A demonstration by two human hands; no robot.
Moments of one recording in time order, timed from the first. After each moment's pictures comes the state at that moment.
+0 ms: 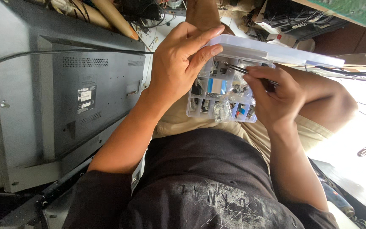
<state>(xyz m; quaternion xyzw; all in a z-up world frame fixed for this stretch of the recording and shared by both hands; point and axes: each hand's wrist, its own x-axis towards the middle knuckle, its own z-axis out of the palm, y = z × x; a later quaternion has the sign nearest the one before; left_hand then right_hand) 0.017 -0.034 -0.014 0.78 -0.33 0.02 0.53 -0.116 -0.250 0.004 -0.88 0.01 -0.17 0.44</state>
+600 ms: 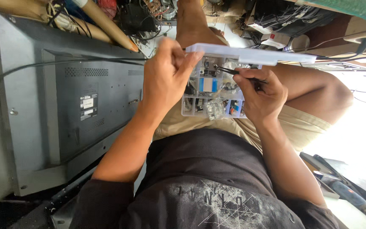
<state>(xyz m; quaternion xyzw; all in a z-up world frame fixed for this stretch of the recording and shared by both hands) -0.009 -0.039 0.020 0.84 -0.19 -0.05 0.51 -0.135 -0.244 -0.027 -0.81 0.17 -0.21 0.52</state>
